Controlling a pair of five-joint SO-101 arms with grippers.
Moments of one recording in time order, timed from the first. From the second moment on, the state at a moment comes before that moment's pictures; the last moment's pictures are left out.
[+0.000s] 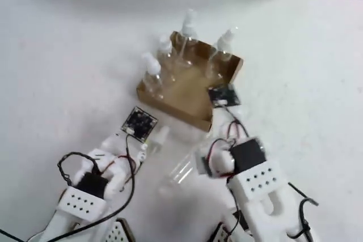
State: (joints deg) left arm 13.2 -72.0 93.6 38.0 -11.9; right arm -30.2 -52.1 50.3 85.4 -15.6
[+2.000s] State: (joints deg) left arm 13.2 -72.0 93.6 38.0 -11.9; right arm -18.1 -11.5 44.4 66.5 -8.4
